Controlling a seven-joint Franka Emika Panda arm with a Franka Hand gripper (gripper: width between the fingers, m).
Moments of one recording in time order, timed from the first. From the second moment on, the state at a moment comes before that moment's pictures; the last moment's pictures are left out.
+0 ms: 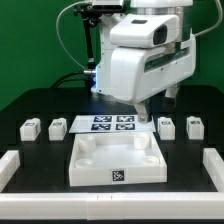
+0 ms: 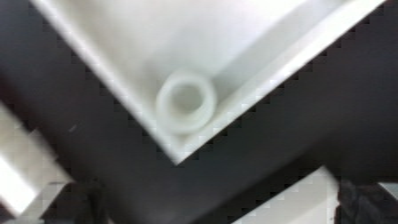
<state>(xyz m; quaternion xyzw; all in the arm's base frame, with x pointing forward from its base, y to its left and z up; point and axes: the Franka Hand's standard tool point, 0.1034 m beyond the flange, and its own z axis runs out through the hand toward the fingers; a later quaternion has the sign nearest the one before) 0.521 0.048 0.109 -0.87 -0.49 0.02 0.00</state>
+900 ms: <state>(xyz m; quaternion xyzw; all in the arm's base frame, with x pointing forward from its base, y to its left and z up) 0.459 0.009 0.077 -0.70 -0.72 0.00 -0.01</state>
